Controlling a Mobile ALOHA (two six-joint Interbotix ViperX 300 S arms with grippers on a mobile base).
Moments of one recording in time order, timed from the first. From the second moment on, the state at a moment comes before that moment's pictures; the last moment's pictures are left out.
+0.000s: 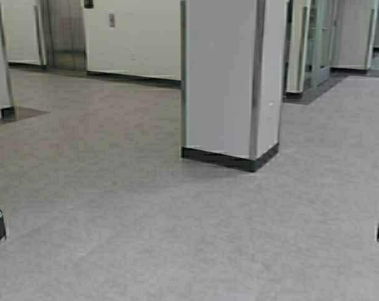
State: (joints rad) left arm 0.01 -0.71 1.14 0.03 -0.49 -0.14; right arm 0.11 -0.75 1.07 -0.14 -0.44 0.20
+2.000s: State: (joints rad) left arm -0.04 -0.64 1.11 0.09 -0.49 -0.13; right arm 0.11 -0.64 1.09 -0.15 -0.45 0.20
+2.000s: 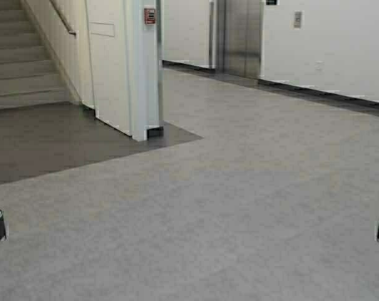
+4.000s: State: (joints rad) left arm -0.04 -0.67 1.11 0.09 -0.49 -0.14; right arm 0.13 -0.59 1.07 -0.15 -0.45 0.21
